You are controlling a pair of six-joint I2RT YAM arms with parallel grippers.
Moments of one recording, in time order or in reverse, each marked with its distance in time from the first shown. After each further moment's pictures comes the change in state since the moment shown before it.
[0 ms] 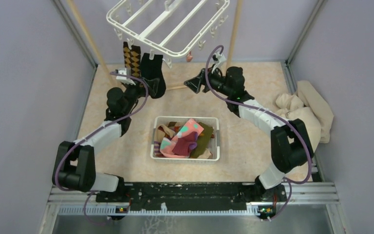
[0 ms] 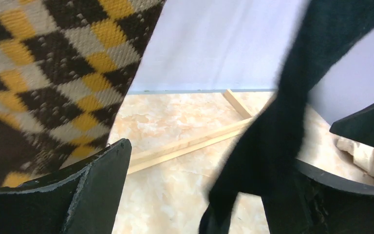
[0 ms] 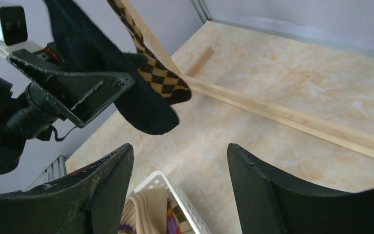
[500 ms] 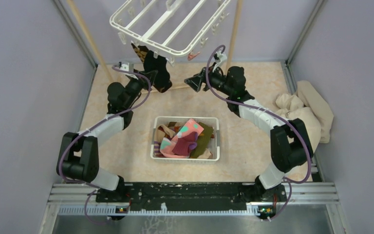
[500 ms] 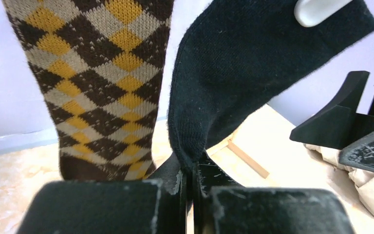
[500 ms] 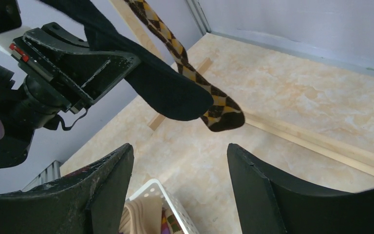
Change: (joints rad) left arm -0.002 0.138 0.113 0.153 0.155 -0.008; right arm 0.008 0.028 0.000 0.069 -0.004 -0.010
